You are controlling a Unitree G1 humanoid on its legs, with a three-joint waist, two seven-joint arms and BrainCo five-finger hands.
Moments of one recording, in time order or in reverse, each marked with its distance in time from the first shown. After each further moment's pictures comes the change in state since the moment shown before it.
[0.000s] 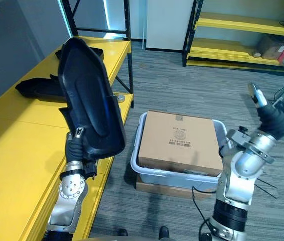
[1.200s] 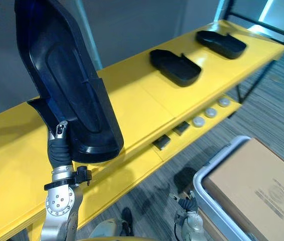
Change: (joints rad) left arm 0.118 -0.076 -0.110 -0.304 -0.041 -0.084 -0.090; right arm 0.191 0.214 0.335 0.737 -0.006 0.157 0.231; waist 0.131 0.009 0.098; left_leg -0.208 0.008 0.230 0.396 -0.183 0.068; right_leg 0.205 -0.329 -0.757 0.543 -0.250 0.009
